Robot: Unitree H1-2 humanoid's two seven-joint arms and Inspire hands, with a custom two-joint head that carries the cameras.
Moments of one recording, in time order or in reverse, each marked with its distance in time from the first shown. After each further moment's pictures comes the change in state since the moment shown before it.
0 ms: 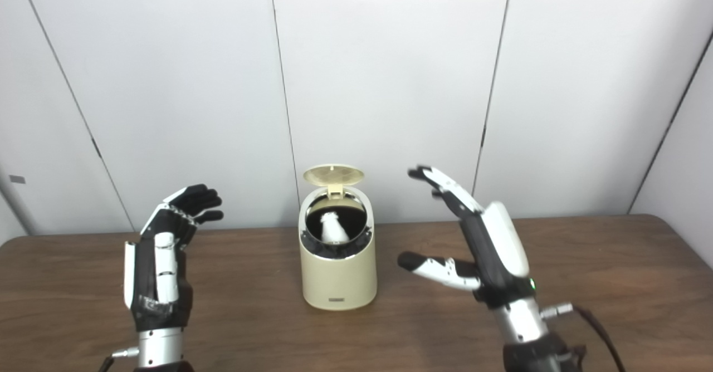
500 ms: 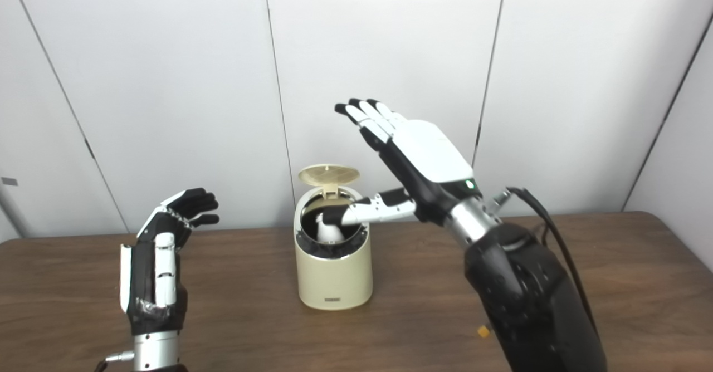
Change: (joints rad) left arm 0.005 -0.023 0.024 0.001 0.071 0.000 -0.014; right arm -0.333 -0.054 0.149 0.031 -0.187 0.230 0.306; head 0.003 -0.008
